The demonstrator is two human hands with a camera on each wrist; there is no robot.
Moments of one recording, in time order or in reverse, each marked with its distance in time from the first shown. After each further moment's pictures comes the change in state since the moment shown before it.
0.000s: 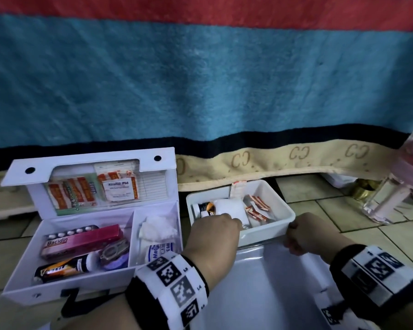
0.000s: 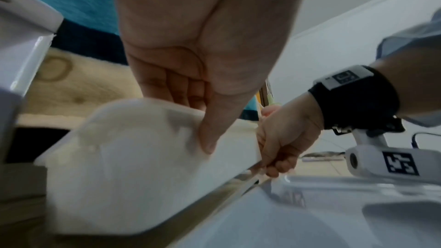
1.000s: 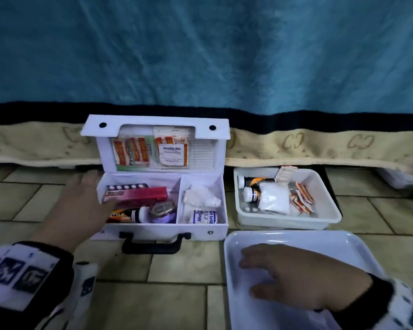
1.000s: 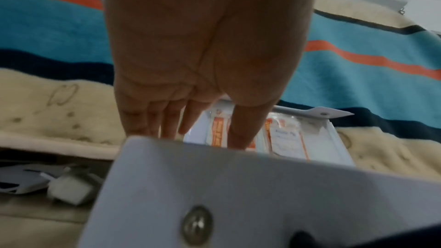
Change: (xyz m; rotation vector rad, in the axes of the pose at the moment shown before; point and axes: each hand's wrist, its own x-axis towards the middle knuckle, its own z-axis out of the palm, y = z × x) left_hand -0.153 -0.191 0.008 -0.309 0.291 -0.792; right_hand -0.105 -0.042 0.073 -0.809 -0.451 -0.853
